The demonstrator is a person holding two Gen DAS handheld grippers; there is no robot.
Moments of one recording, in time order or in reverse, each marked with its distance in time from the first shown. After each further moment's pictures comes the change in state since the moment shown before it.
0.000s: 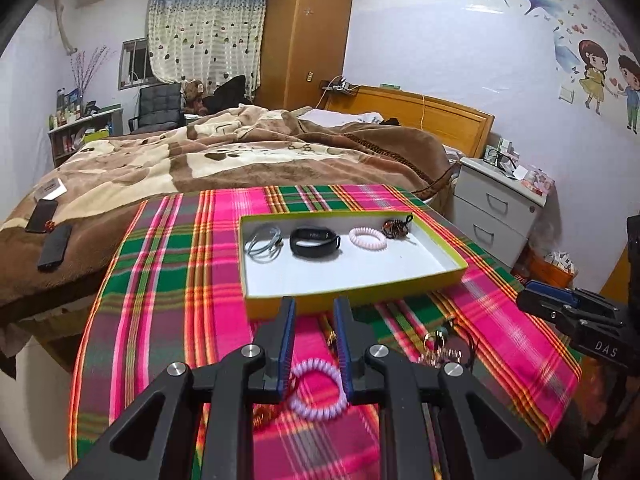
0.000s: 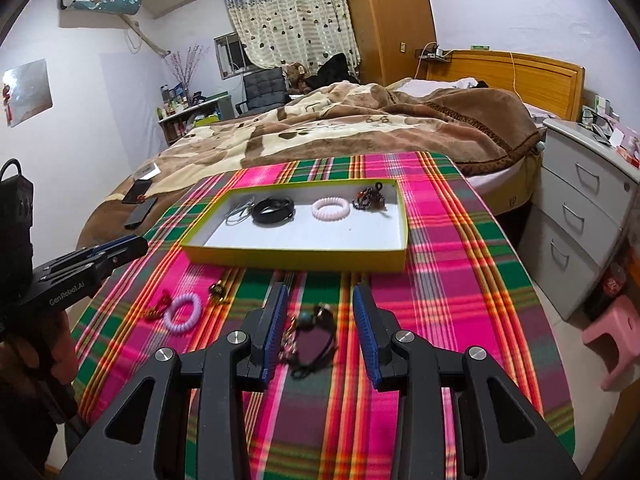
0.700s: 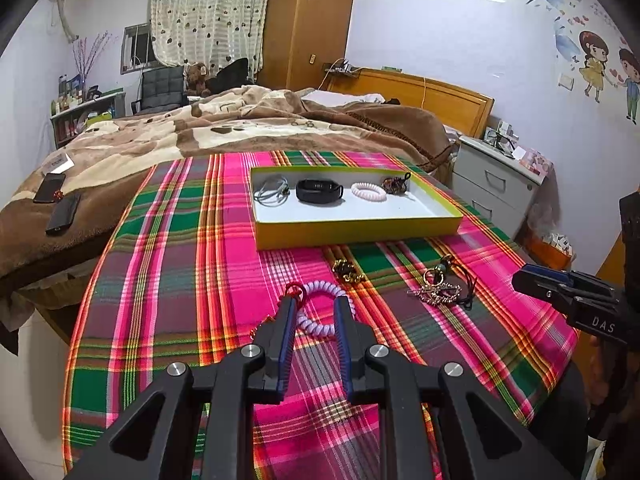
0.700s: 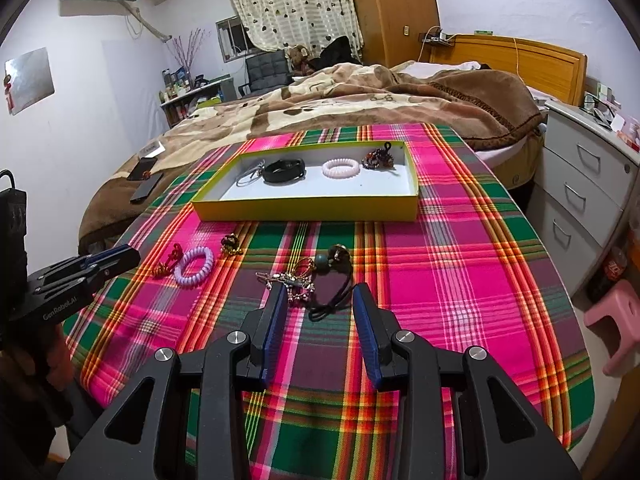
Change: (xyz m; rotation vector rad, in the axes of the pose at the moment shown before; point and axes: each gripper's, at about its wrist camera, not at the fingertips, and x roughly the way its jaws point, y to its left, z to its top) left arm -0.017 0.004 -0.049 -0.008 0.071 0.000; right arm -0.004 0.012 -0.035 -0.002 0.067 0.004
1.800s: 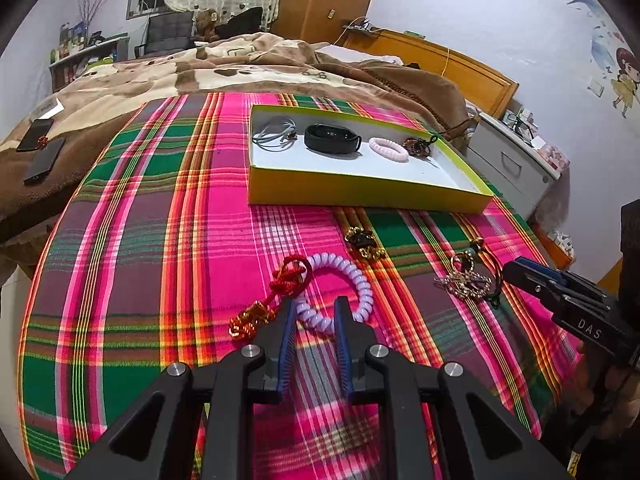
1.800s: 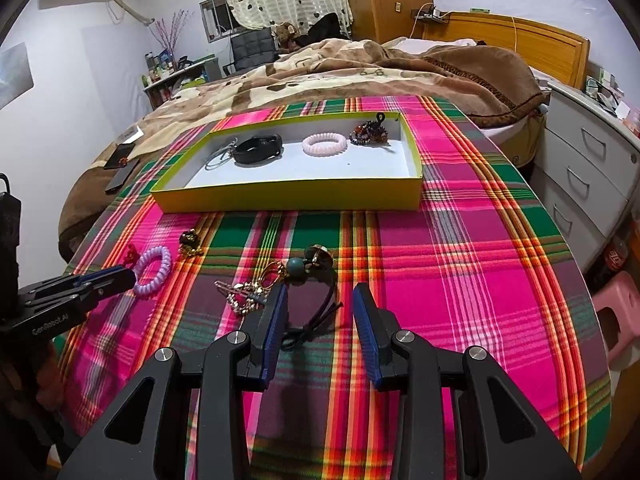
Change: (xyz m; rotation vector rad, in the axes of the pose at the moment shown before) left arm 0.058 0.011 0.002 -0.103 0.173 -0.017; right arm 0.055 -0.014 0.013 0.019 0.088 -0.041
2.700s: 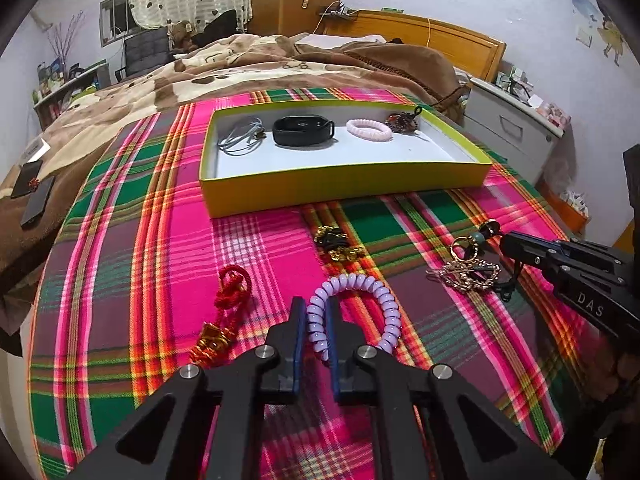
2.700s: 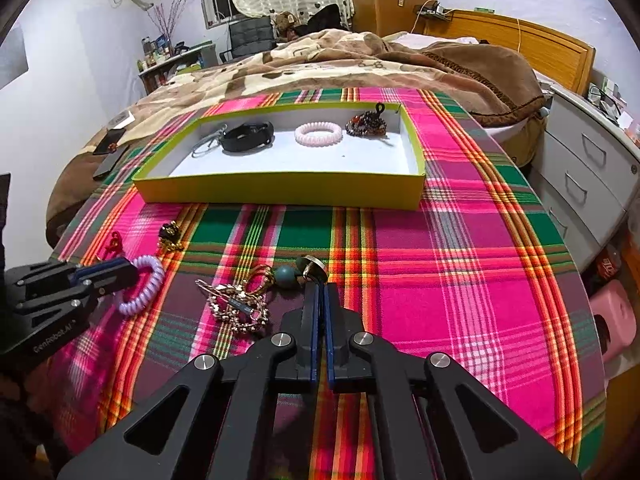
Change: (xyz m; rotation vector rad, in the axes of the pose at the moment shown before) left arm 0.017 -0.032 0.004 0.141 0.035 0.052; right arm 0.011 0.000 0.003 -0.033 0.025 -0.037
